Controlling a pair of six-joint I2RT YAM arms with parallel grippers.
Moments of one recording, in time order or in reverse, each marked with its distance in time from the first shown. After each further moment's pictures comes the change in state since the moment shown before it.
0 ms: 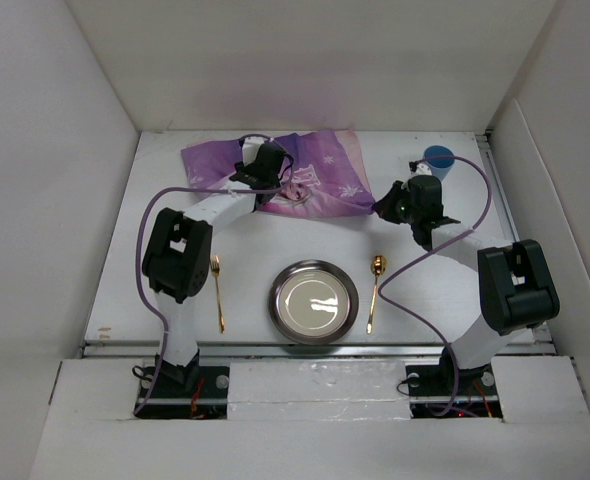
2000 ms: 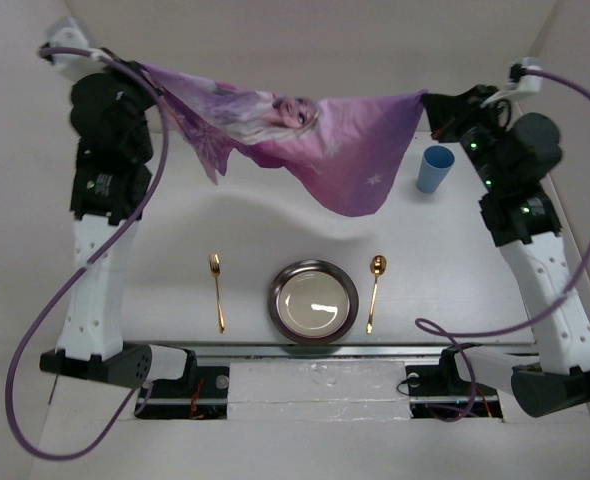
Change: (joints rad) left arm 0.219 -0.554 0.398 -0.138 -0.001 0.209; right arm 0.024 -0.430 0.525 -0.351 0.055 -0.096
